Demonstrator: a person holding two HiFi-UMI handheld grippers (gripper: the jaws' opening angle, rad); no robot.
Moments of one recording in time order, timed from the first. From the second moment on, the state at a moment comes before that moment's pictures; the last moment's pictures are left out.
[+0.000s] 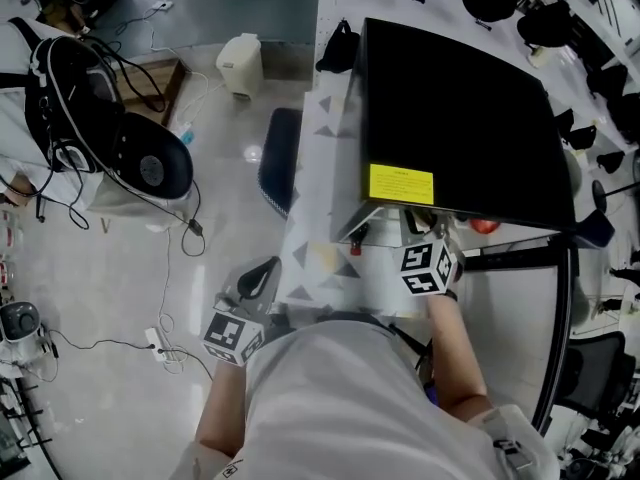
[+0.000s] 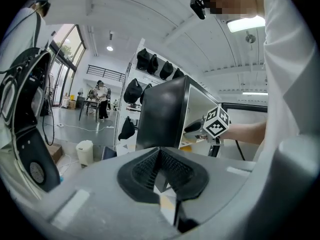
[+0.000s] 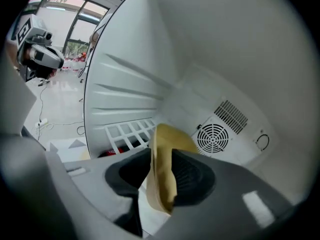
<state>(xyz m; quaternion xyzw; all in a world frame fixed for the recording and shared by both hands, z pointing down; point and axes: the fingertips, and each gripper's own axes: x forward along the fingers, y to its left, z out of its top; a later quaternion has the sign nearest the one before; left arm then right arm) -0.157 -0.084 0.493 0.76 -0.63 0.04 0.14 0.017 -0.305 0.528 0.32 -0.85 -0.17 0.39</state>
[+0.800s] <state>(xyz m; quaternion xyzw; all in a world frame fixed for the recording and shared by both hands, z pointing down) -0.168 -0.079 0.498 0.77 -0.62 0.03 0.14 0.019 -0.297 0.541 0.30 -0.82 -0.19 0.44</state>
